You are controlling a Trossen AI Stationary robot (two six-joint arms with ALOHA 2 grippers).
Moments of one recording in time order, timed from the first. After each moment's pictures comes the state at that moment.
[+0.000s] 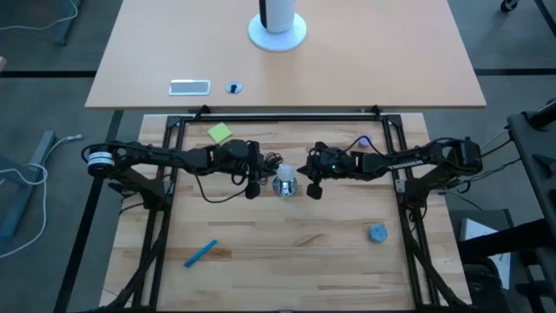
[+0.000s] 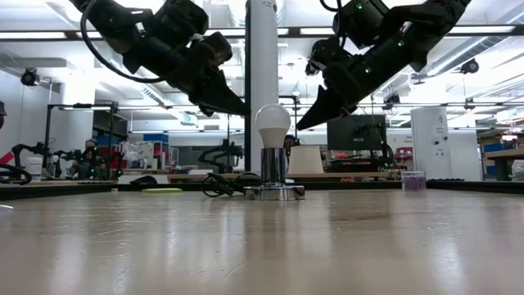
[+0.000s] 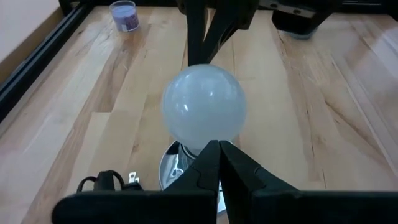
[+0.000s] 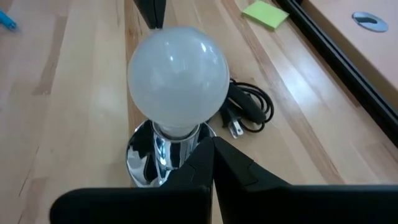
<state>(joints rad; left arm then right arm) 0.22 1.44 0.77 0.15 0.14 0.08 -0.13 1.44 0.72 0.16 0.11 -0.06</state>
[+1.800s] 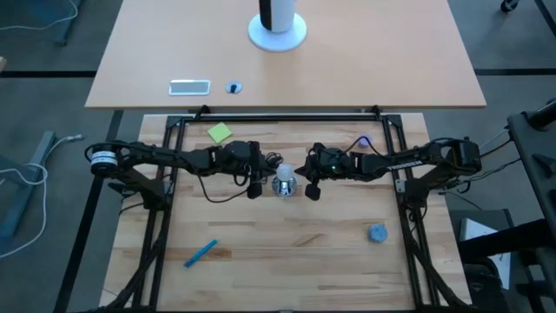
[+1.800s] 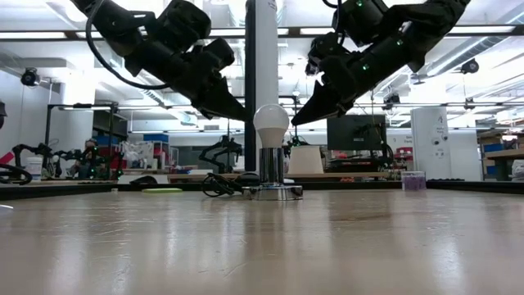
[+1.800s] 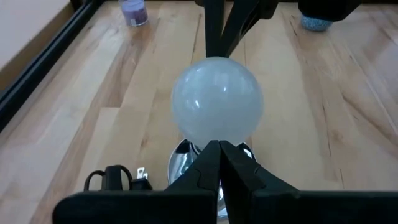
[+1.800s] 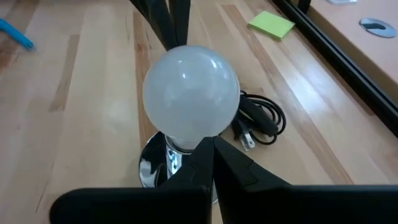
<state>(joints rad) 0.21 1.47 0.77 0.17 0.09 0.09 -0.12 1.45 0.73 0.21 0.09 -0.02</state>
